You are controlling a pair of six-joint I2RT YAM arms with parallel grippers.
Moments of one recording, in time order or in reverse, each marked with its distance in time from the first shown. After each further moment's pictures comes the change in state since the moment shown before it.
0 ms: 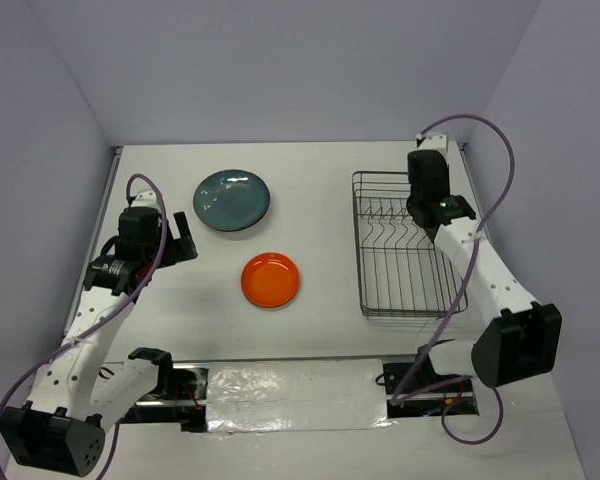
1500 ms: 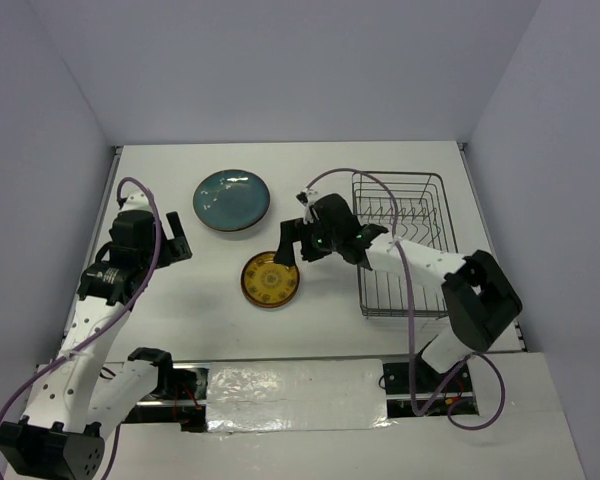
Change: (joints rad) left arm 0.000 -0.057 0.000 -0.010 -0.069 -0.004; right arm 0.500 0.272 -0.154 0.383 -0.955 0.523
